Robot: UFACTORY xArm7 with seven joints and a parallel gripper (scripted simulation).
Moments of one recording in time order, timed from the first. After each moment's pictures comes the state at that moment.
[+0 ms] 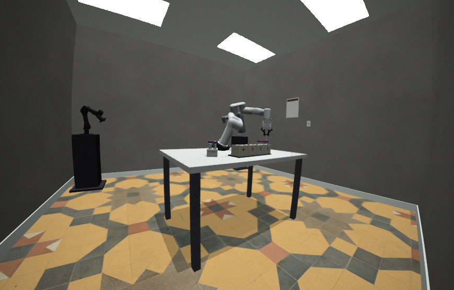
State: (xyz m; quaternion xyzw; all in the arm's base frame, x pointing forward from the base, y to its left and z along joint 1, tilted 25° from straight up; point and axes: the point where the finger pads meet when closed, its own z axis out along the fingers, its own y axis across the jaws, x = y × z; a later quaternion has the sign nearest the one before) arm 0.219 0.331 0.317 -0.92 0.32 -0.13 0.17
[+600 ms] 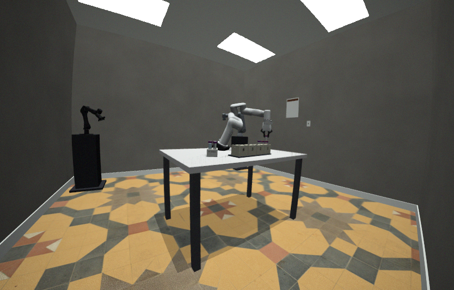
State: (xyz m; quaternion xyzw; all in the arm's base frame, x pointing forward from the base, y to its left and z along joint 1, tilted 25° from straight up) arm 0.225 0.335 0.303 -0.92 0.32 -0.13 0.17
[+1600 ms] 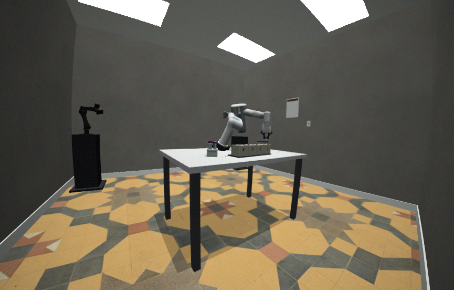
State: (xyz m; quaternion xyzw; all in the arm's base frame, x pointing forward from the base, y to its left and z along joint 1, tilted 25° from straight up) arm 0.232 0.339 0.285 -0.92 0.32 -0.13 0.17
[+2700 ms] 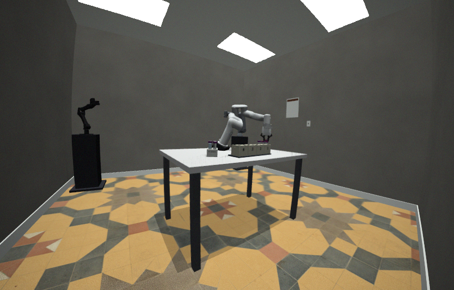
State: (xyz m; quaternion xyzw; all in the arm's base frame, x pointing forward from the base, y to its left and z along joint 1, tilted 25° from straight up) arm 0.242 0.346 0.259 -0.92 0.32 -0.13 0.17
